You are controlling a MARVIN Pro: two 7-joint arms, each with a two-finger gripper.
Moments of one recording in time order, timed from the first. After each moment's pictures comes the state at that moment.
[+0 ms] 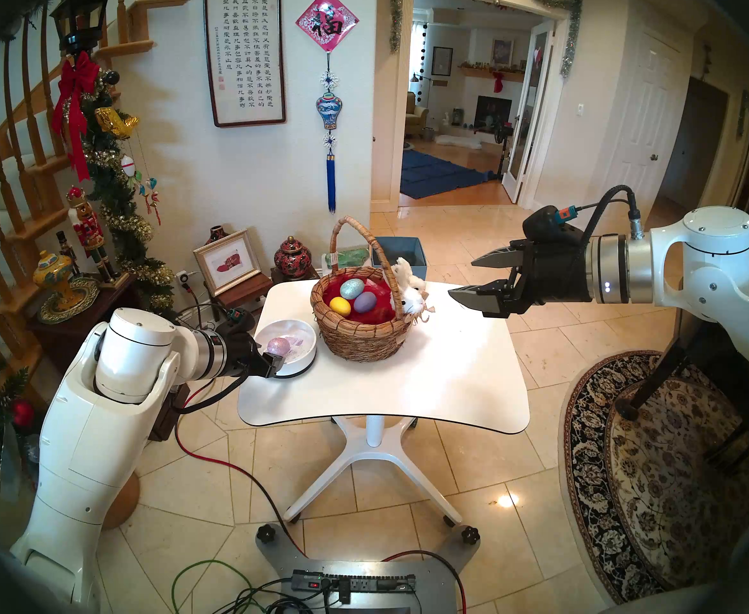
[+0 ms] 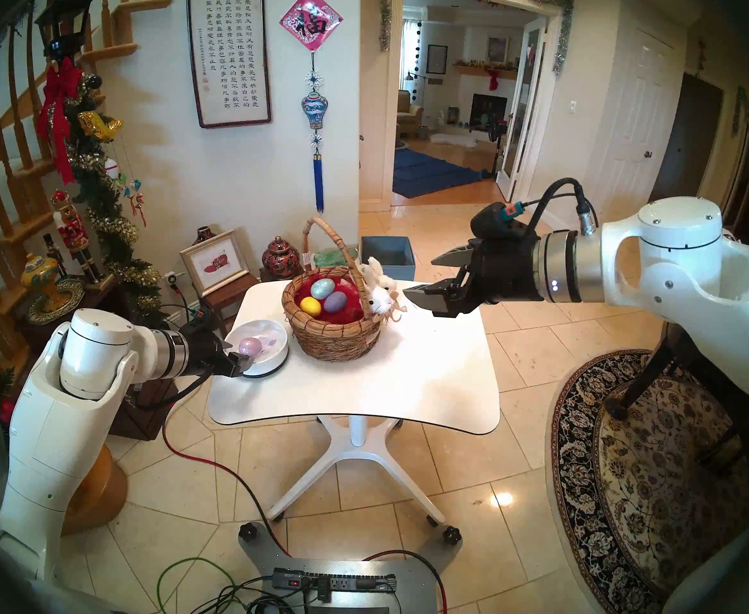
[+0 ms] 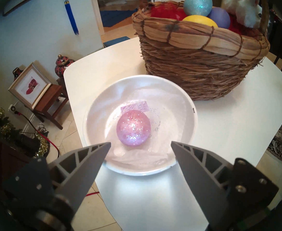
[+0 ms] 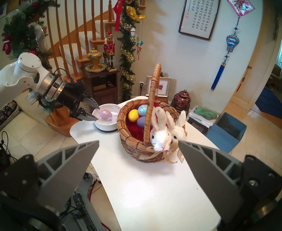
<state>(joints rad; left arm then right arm) 1.58 -1.01 -1.59 -1.92 -0.12 0.96 -0.60 -1.47 -0.10 1.50 -2.19 1.27 0.51 0.37</state>
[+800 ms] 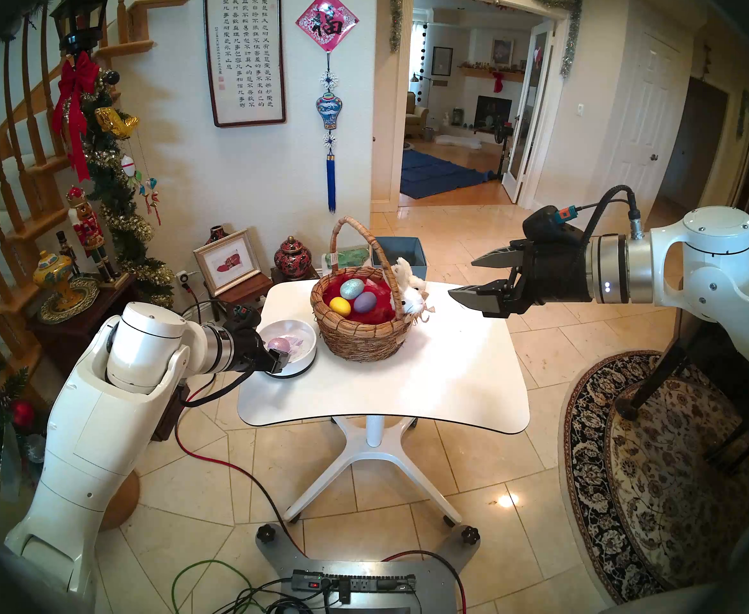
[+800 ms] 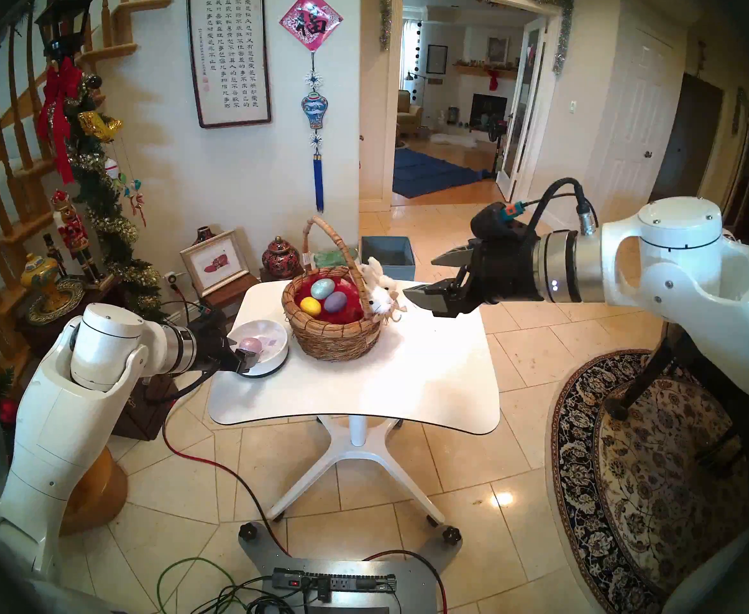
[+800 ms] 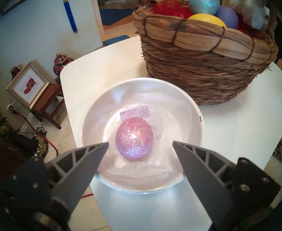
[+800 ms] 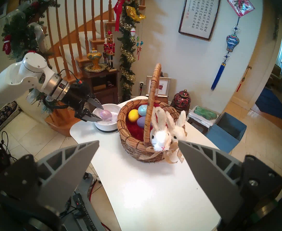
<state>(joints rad) 1.51 -0.98 -1.51 -1.85 -0.19 0.96 -0.52 -1.47 -0.10 1.50 -2.19 1.27 0.51 0.37</state>
